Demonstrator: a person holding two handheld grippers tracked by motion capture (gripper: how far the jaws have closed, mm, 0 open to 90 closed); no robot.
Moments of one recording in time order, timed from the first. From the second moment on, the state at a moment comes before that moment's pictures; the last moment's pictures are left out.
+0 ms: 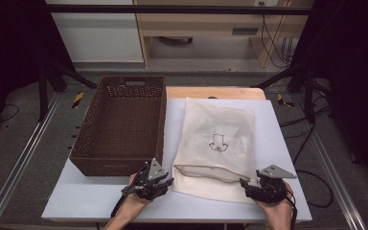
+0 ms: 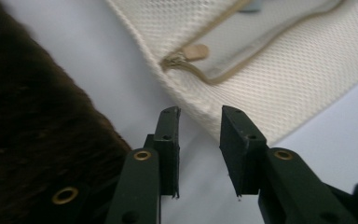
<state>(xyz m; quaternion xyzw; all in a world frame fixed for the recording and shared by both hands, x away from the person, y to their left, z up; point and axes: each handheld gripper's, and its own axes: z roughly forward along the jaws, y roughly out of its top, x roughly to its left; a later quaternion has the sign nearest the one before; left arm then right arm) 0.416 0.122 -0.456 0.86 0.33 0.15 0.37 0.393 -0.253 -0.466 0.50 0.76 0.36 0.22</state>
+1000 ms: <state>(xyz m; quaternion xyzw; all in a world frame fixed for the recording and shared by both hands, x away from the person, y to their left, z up) 0.424 0.106 -0.468 0.86 0.37 0.13 0.33 0.408 -0.263 -0.477 0.51 0.77 0.31 0.21</state>
